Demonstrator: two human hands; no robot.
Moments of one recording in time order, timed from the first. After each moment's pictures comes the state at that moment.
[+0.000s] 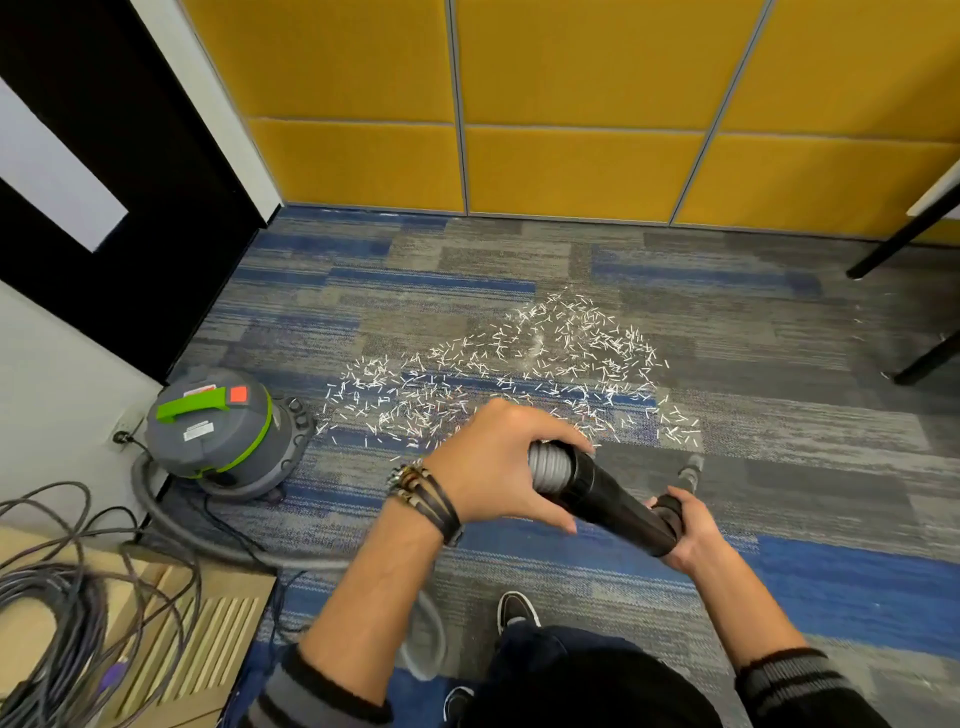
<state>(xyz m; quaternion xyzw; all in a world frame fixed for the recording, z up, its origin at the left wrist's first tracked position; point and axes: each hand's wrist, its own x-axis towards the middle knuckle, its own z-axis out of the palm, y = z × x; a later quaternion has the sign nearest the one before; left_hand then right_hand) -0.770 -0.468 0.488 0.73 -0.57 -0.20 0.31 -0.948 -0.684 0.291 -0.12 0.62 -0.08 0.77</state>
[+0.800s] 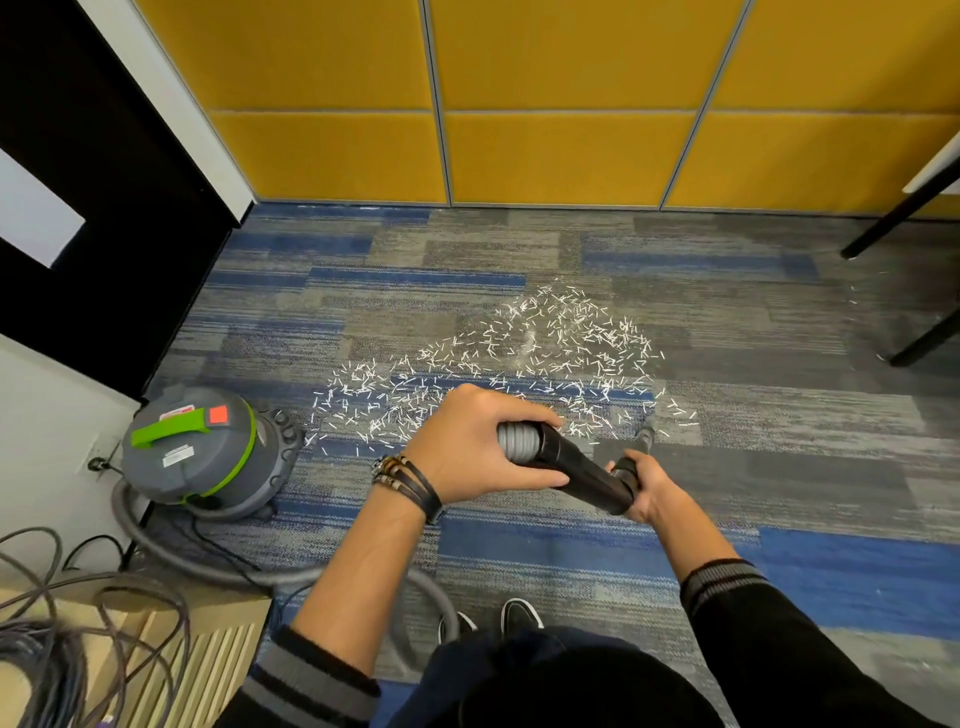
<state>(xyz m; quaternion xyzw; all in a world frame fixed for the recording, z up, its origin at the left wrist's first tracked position) -0.691 -0.502 0.455 0.75 -0.53 -0.19 0.35 -0.845 -0.720 0.263 -0.16 0.63 -0.03 0.76</state>
